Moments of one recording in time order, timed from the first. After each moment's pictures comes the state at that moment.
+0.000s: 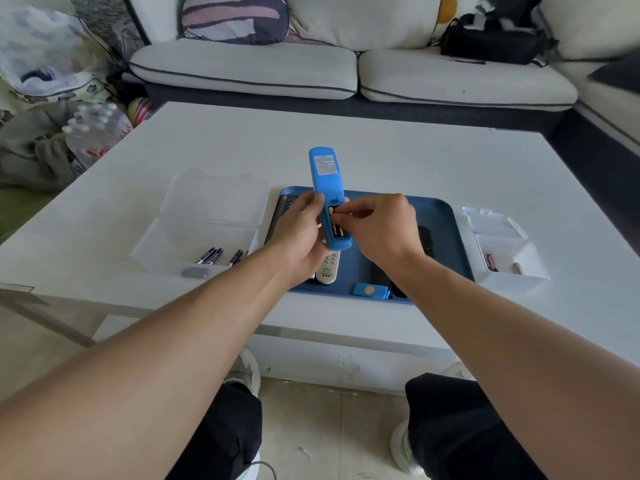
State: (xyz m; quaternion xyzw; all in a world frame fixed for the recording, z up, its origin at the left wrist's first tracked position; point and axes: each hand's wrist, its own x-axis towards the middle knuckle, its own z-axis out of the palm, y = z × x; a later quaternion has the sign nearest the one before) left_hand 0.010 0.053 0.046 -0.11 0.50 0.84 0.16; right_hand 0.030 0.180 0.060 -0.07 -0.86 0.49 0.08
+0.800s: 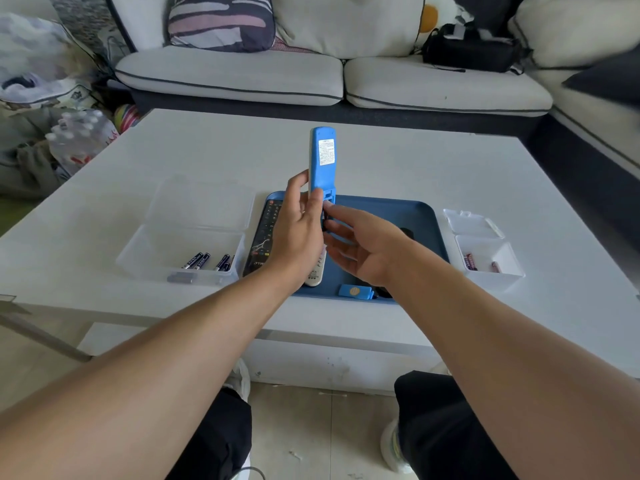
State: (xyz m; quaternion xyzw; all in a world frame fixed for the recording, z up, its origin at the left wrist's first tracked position) left_hand 0.023 0.071 0.045 0.04 0.73 0.68 -0.07; right_hand 0.045 0.178 0.085 -0.27 -0.55 0.77 -0.18
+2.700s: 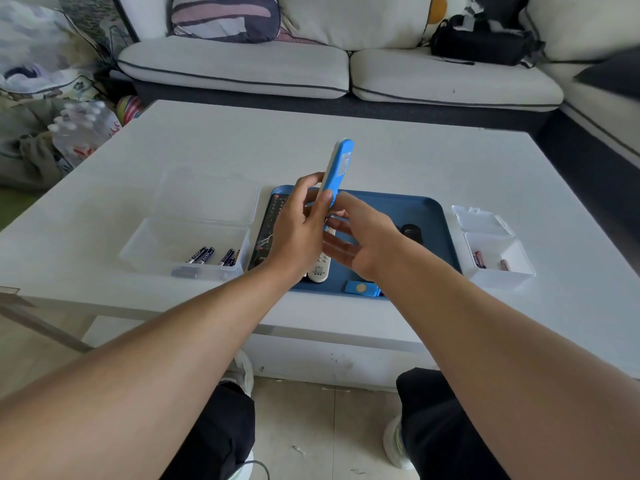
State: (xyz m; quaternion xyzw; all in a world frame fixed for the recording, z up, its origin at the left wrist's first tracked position) left_hand 0.019 0.058 0.038 0.08 0.76 0.65 -0.07; right_hand 0.037 0.159 0.083 -0.29 -0.55 0.77 -0.14
